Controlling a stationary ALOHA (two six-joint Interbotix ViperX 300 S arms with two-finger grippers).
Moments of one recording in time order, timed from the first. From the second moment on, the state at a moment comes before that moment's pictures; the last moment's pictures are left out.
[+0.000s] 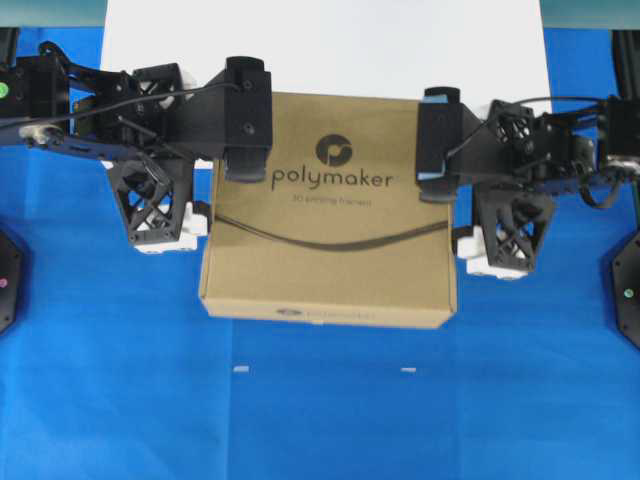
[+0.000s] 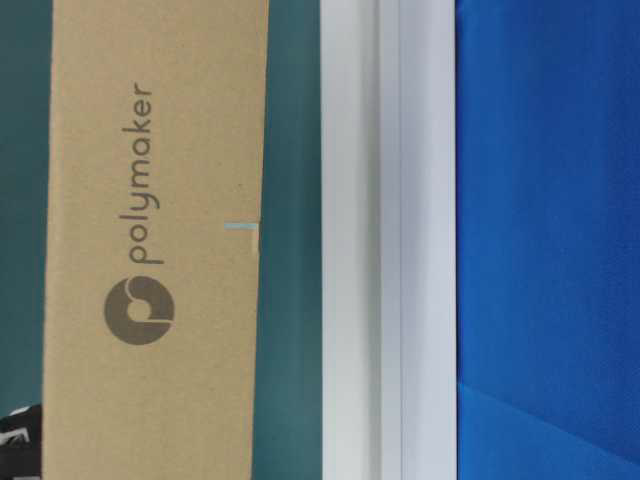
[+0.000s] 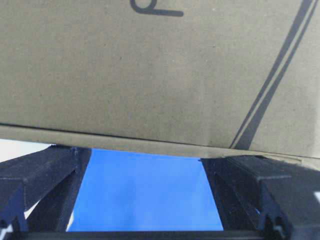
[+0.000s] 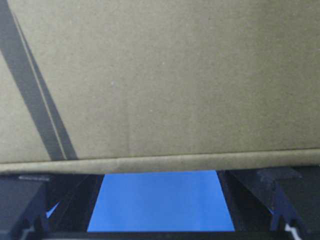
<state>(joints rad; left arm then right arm) 0.13 -0.23 0.26 0.06 0.94 0.06 -0.13 -0.31 0.47 0.03 0.88 -0.07</state>
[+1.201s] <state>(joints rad) 0.50 -0.02 0.15 0.08 0.91 0.37 -0.60 0.00 0.23 0.21 0.92 -0.65</state>
